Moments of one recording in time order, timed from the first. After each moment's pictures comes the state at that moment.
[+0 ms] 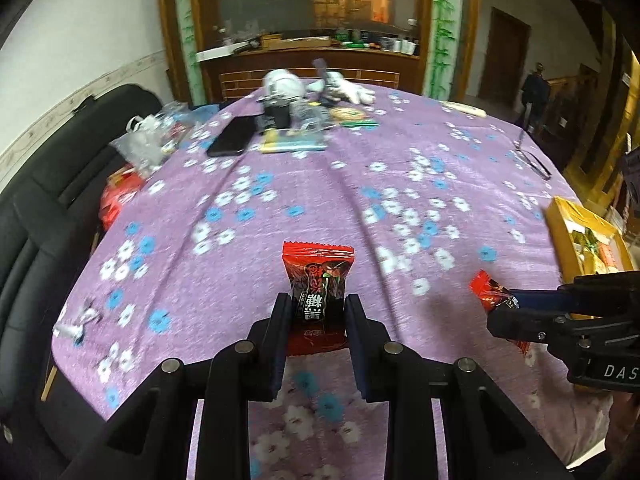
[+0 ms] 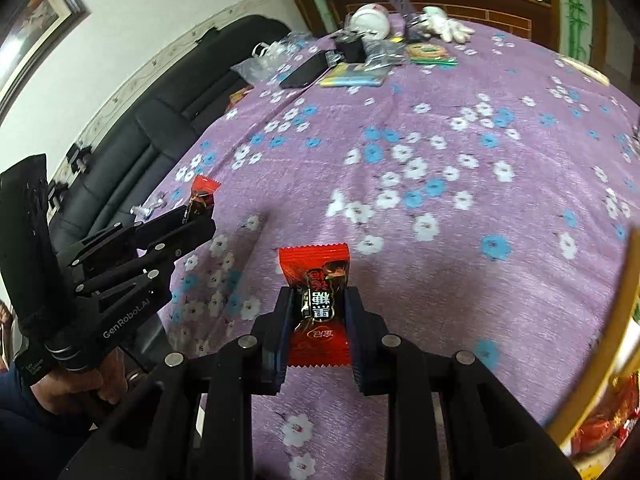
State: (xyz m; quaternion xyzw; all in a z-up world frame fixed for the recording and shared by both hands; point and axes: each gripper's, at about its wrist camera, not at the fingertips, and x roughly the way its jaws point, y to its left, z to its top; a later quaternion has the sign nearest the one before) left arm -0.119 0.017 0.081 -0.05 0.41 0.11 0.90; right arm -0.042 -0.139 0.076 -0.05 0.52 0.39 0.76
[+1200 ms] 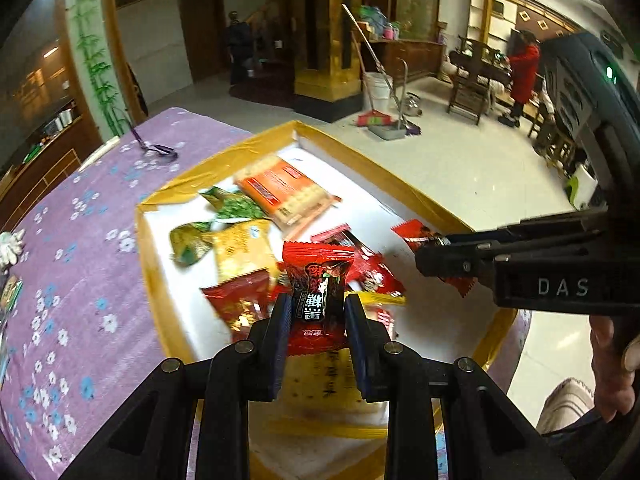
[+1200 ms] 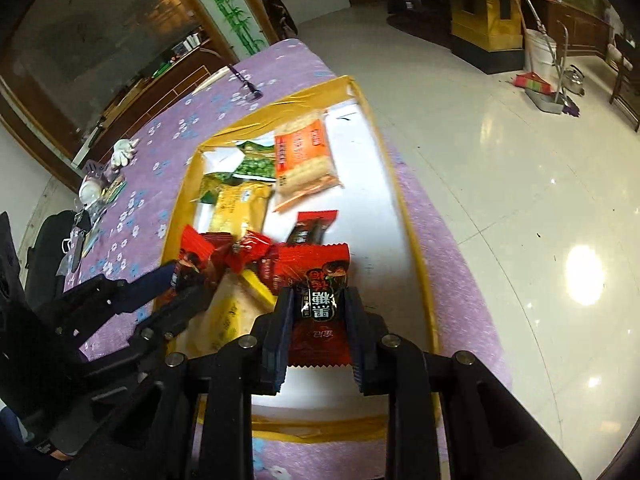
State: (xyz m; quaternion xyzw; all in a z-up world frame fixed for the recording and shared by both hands) left arm -0.079 -0.332 0.084 0.17 0.40 -0.34 0.83; right arm -0.103 -0.483 0.072 0.19 0.49 -0.02 0.85
